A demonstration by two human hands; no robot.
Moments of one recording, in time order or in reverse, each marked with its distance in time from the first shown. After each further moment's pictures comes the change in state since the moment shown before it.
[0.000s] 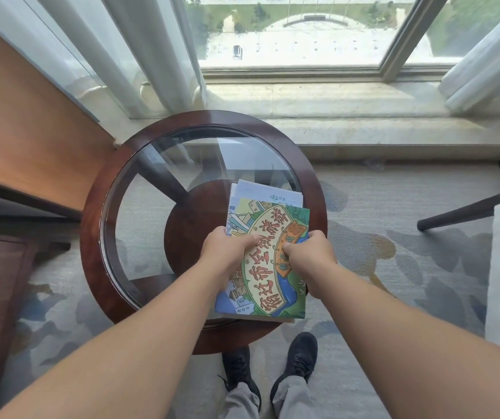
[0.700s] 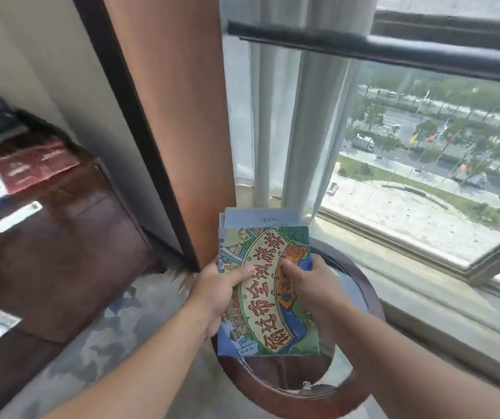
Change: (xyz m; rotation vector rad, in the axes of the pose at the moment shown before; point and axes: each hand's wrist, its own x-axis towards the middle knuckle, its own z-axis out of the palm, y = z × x) left_hand -0.221 0.038 -0.193 -0.654 0.150 0.399; right_hand -0.259 -0.143 0.034 -0.093 -0.472 -0.660
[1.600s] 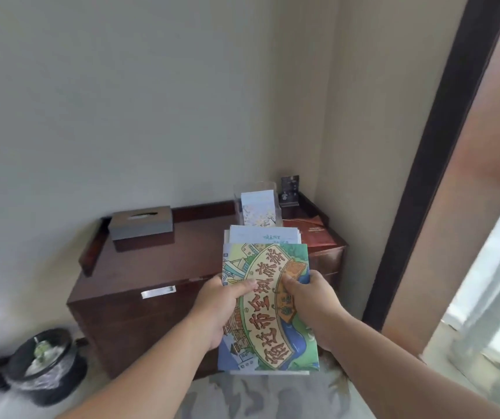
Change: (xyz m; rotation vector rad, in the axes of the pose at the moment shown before) left_hand -0.276 0.121 -0.383 -0.188 0.683 0.332; right_hand -0.216 -0.145 0.411 -0.236 -0.618 -0.321
